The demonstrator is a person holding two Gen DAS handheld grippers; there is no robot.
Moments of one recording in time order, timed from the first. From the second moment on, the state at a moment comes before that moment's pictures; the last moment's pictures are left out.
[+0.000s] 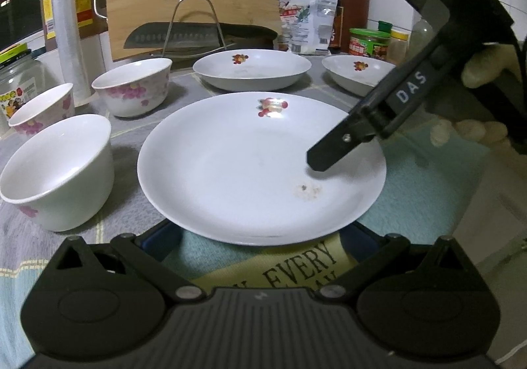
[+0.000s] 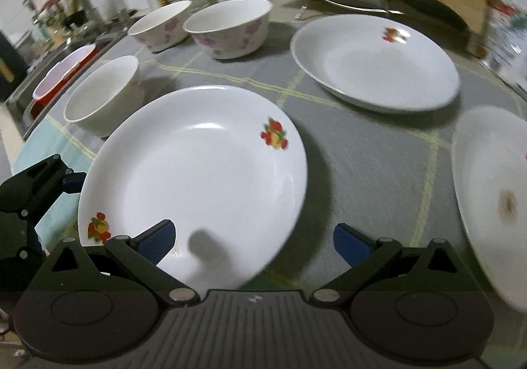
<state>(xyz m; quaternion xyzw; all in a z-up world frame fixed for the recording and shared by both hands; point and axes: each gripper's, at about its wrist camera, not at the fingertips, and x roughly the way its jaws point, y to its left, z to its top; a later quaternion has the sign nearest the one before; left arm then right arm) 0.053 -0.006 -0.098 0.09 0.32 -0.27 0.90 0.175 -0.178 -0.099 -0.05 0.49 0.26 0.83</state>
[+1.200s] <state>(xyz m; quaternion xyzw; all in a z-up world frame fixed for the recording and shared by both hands) 0.062 -0.009 -0.095 0.11 0.33 -0.29 0.89 0.254 -0.144 -0.096 -0.06 0.55 0.40 0.73</state>
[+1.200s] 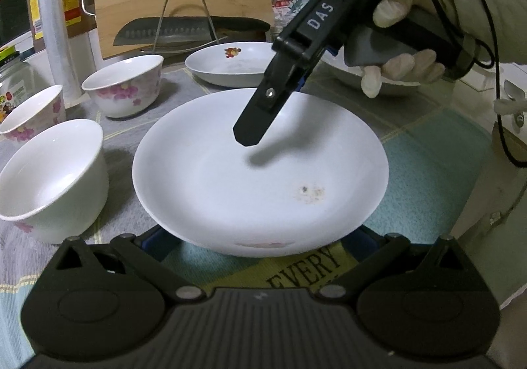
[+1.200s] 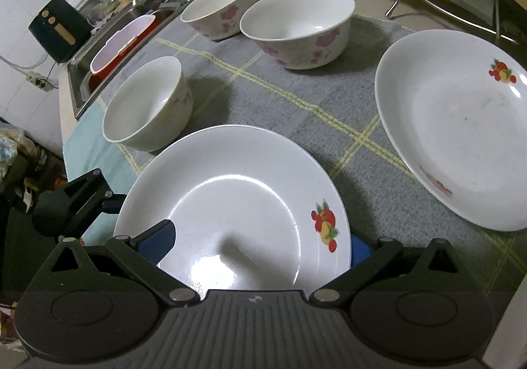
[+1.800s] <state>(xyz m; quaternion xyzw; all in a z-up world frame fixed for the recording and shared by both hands) 0.070 -0.006 -0.093 0.13 0.34 -0.31 0.88 0.273 -0.147 -0.094 -0.03 0.60 0.40 0.69</state>
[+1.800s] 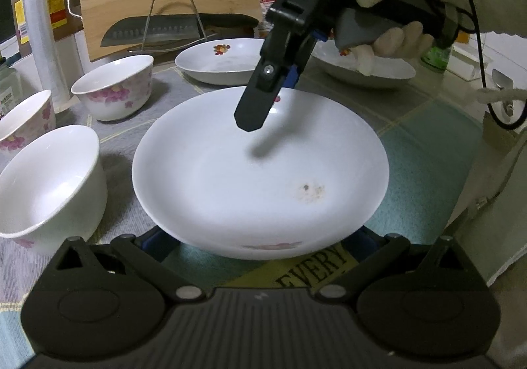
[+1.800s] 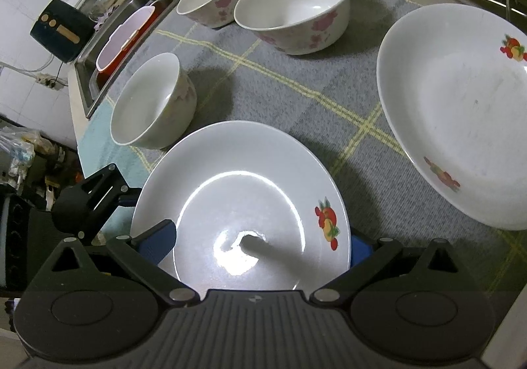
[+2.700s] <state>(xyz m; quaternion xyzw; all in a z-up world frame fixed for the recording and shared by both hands) 0.064 -0.013 -0.082 0.14 0.35 -0.31 0.87 0.254 -0.149 -0.081 -0.04 0.59 0.40 0.70</state>
